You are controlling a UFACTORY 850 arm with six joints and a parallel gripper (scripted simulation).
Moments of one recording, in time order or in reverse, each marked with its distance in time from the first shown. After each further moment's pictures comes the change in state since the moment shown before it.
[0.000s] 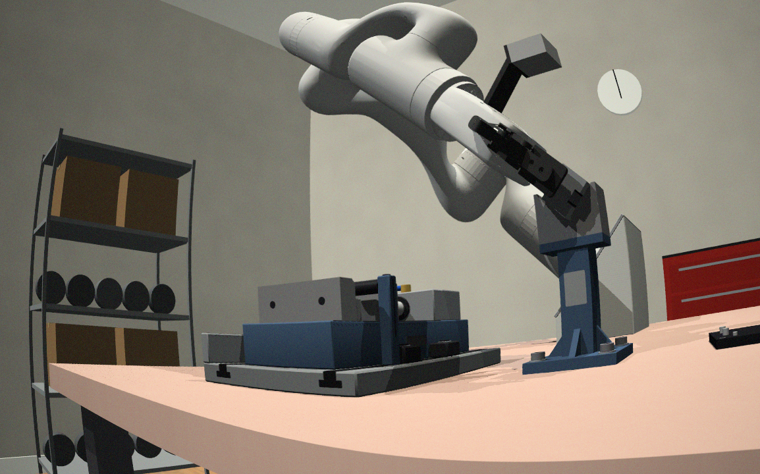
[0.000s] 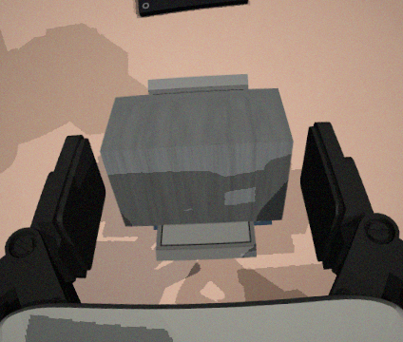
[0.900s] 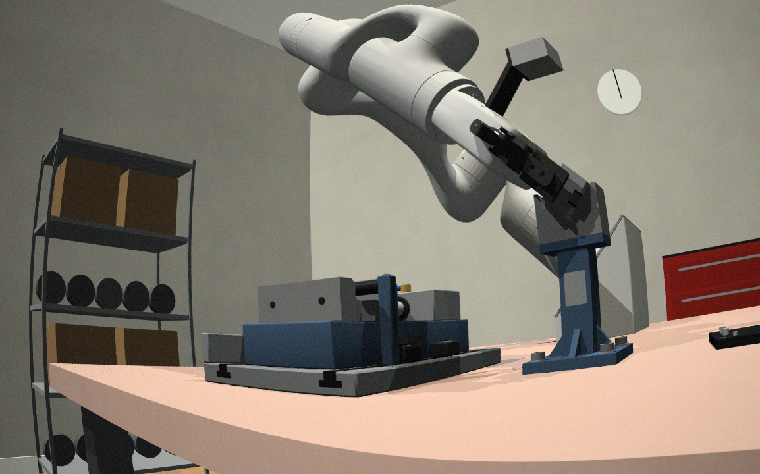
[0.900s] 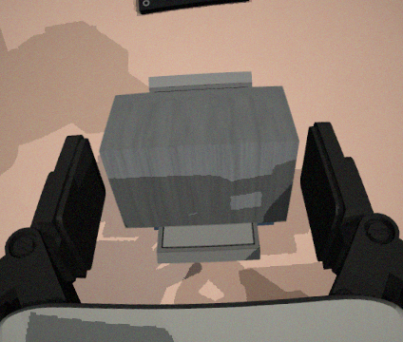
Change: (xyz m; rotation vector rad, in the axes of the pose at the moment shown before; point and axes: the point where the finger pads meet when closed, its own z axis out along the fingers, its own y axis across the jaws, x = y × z) arm -0.003 -0.001 0.003 0.001 -0.003 0.000
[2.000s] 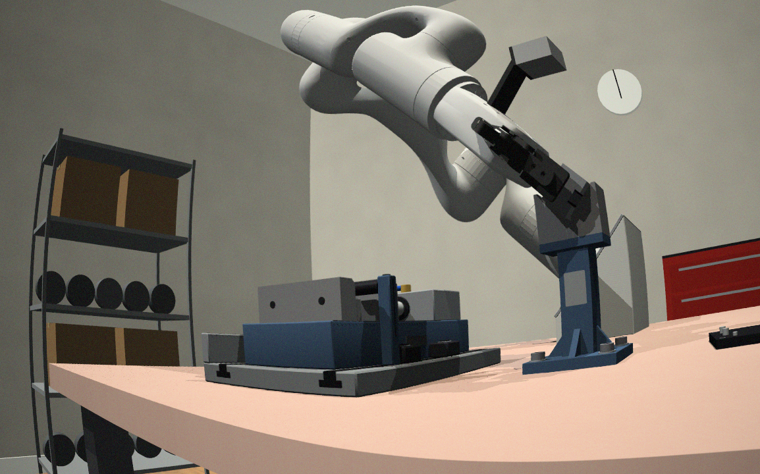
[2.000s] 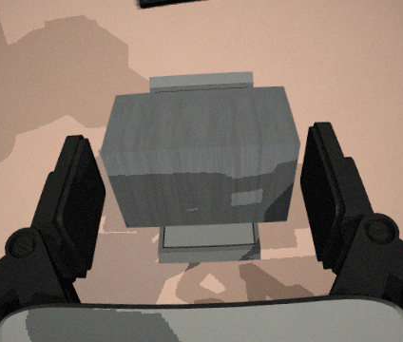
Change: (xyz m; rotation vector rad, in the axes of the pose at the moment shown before) arm 0.000 0.000 0.000 0.002 -0.027 0.000
